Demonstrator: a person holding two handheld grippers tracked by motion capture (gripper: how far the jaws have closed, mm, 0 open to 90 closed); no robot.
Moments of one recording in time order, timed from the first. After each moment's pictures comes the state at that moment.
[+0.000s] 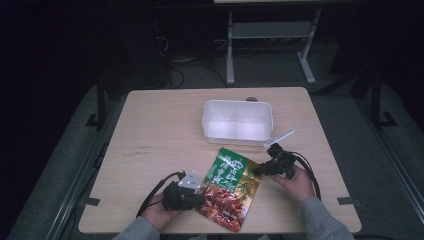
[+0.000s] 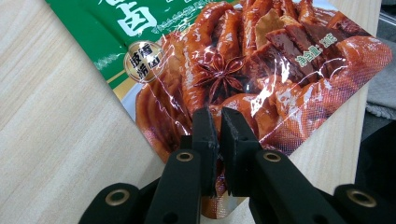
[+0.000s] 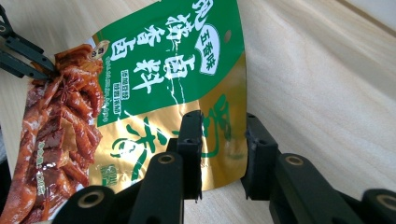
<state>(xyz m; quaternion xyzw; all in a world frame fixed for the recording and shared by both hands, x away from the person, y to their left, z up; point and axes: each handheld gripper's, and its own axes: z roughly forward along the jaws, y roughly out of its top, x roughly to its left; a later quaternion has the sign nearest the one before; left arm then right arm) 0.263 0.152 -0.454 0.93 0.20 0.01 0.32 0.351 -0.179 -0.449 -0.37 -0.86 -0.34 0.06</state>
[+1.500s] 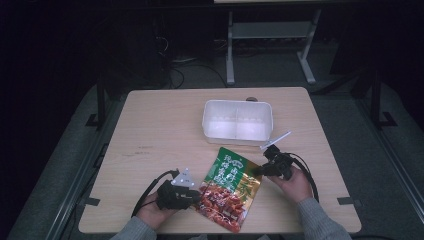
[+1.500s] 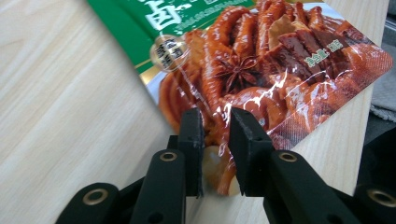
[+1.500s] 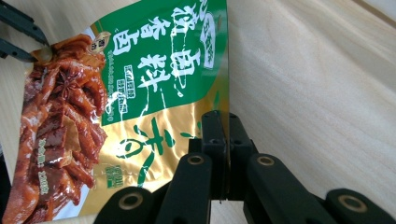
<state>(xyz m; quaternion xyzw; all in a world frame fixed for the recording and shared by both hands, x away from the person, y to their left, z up) 0.263 0.169 -0.445 0.92 0.22 0.03 0.33 0.344 -0.169 -0.444 -0.37 -0.87 -0.32 0.05</state>
